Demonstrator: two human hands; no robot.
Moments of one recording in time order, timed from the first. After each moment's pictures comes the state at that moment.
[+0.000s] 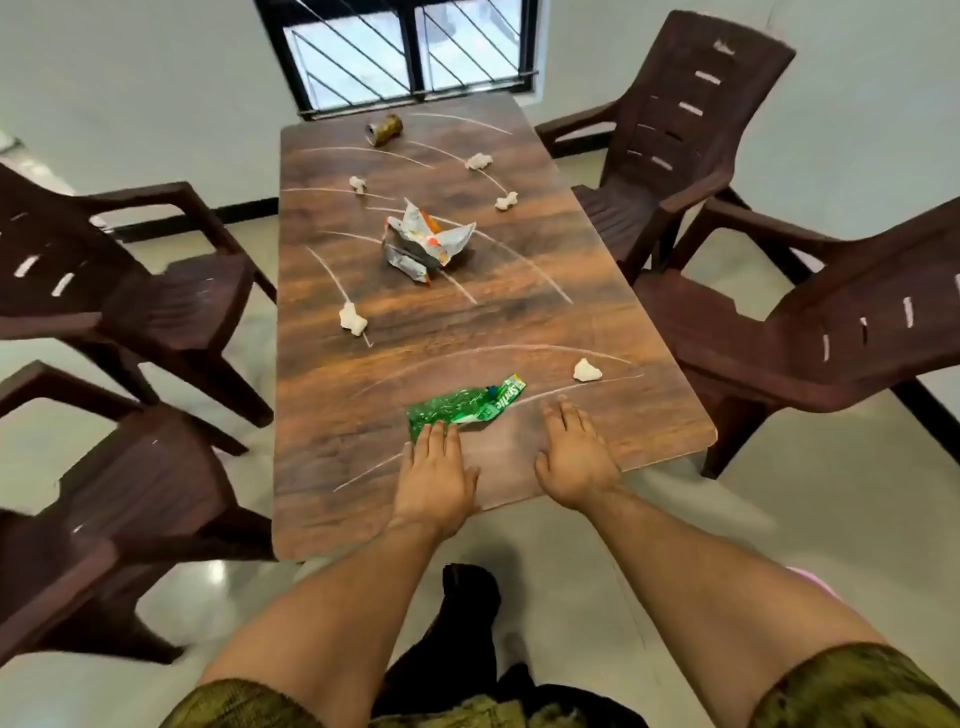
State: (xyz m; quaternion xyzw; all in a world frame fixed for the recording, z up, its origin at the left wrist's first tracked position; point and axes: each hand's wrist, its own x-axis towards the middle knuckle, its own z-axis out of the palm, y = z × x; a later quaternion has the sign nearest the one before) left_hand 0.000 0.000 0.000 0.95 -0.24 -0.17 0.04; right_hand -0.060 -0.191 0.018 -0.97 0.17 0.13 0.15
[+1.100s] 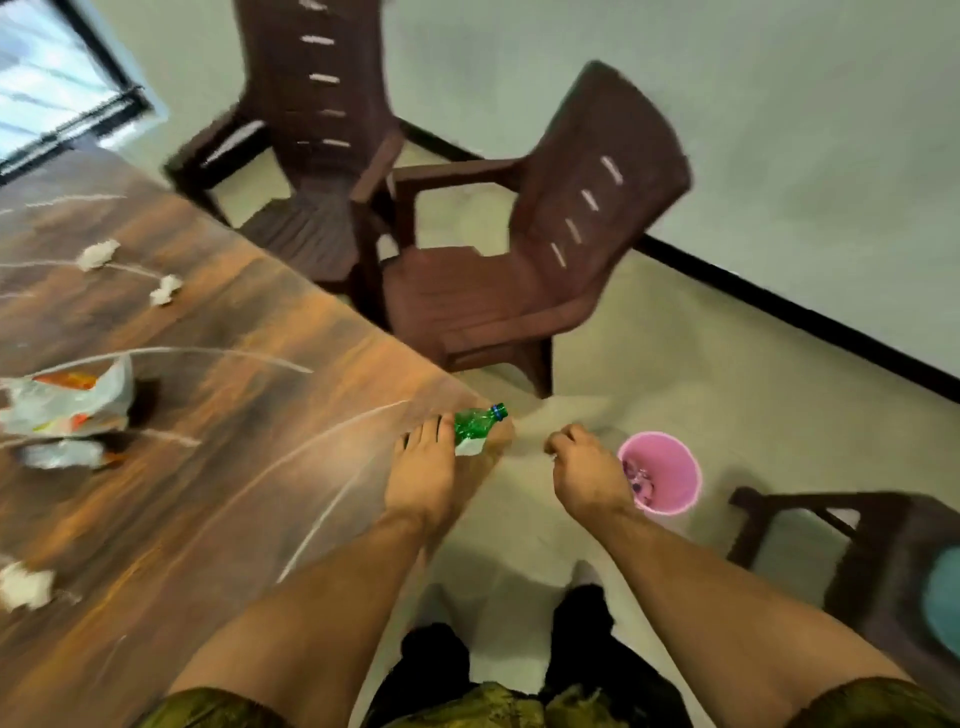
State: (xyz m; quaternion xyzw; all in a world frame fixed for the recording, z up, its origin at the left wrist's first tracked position) left_hand 0.007 -0.282 -0.008 0.81 -0.55 -0.19 0.03; right_hand -0.194 -0.375 -0.017 -0.83 0.50 0.07 0.22
